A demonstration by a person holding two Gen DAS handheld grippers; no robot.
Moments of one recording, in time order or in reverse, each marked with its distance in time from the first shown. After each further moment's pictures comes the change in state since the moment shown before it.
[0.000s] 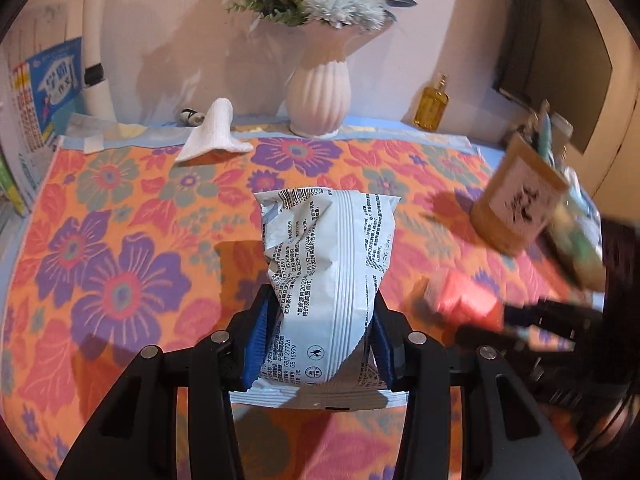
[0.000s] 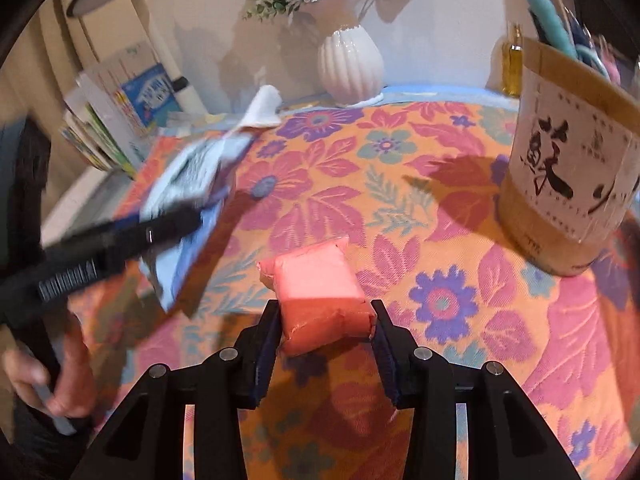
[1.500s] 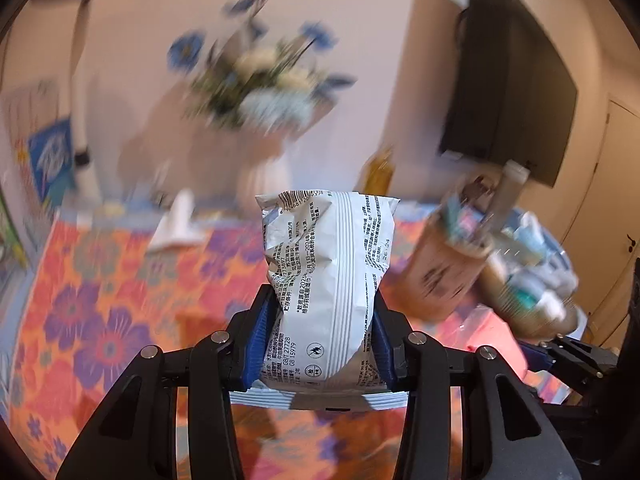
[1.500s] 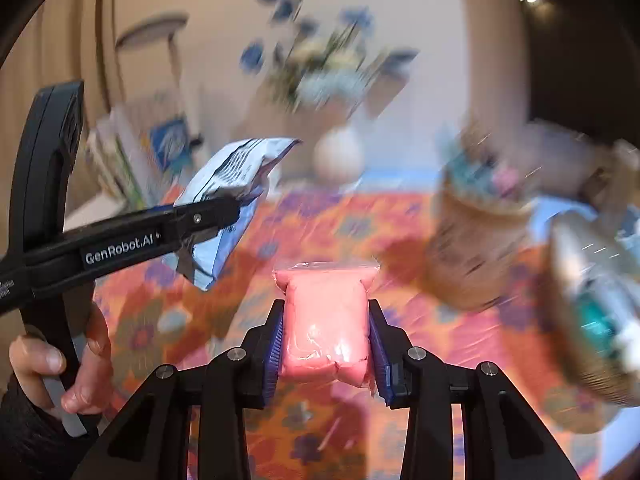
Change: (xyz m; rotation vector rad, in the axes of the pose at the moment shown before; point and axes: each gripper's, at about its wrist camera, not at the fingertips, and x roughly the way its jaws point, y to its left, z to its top) left arm -0.072 -0.078 0.040 0.039 -0.238 -0.055; right arm -0.122 0.024 -0.015 -0.099 -0.308 -0.211
